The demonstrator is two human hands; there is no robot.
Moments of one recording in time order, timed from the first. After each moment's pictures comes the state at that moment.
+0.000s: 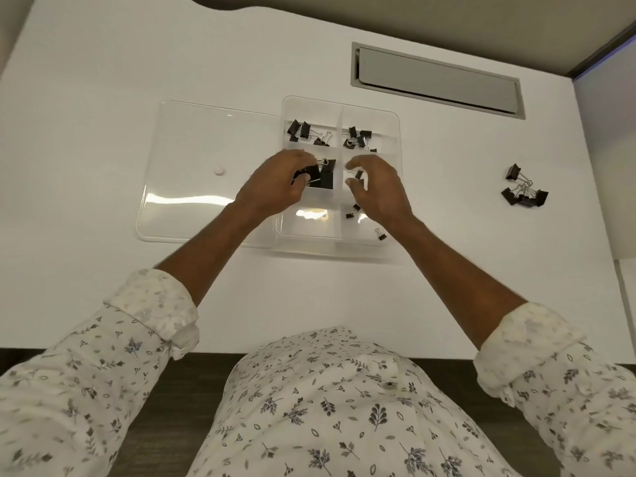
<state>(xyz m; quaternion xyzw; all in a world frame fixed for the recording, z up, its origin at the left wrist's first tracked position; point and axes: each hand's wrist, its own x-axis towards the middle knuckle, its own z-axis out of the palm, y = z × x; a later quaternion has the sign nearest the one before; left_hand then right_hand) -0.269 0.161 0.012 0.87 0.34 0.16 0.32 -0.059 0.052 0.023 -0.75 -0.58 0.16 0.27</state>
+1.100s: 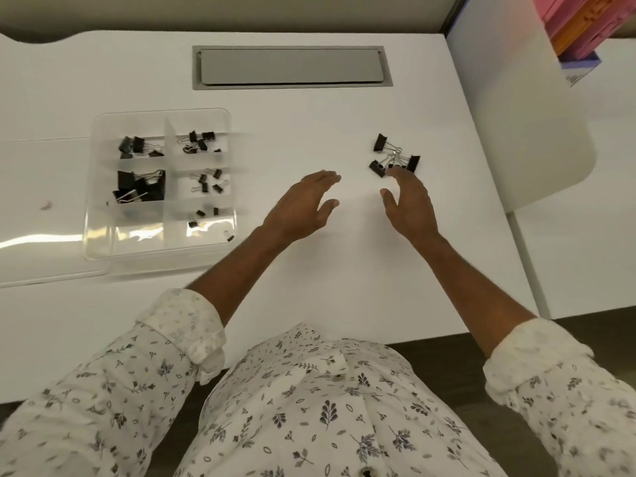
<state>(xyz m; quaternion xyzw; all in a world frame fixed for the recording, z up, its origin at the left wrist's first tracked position) 0.038 -0.023 0.014 0.91 0.25 0.08 0.32 0.246 -0.163 -0.009 -0.85 -0.44 0.09 0.28</state>
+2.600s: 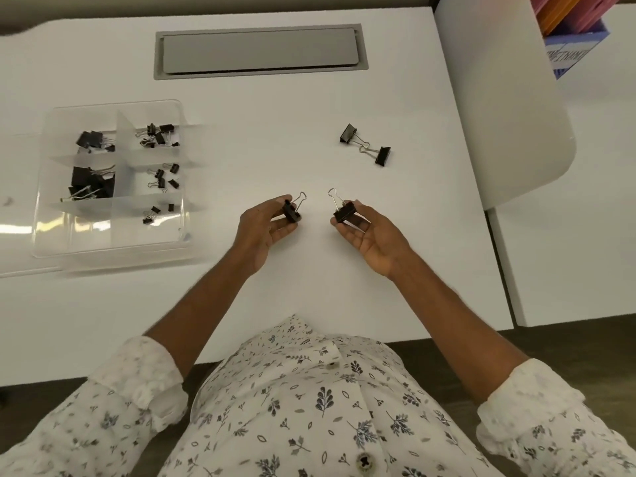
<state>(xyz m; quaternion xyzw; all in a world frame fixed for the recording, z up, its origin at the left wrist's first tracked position) 0.064 -0.080 -0.001 0.34 0.50 0.22 0.76 0.254 -0.209 -0.005 -0.47 0.09 0.60 0.64</state>
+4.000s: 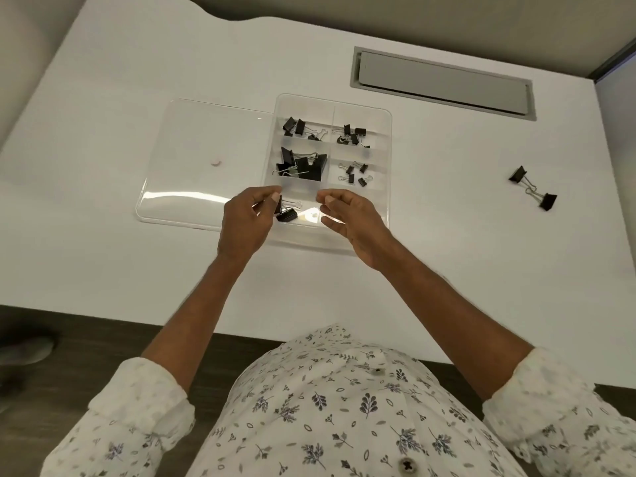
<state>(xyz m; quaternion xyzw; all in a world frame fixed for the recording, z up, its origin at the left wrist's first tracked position) -0.287 0.052 0.015 0.64 0.56 0.33 0.41 -0.089 -0.013 0.045 -0.61 -0.25 0.60 0.46</state>
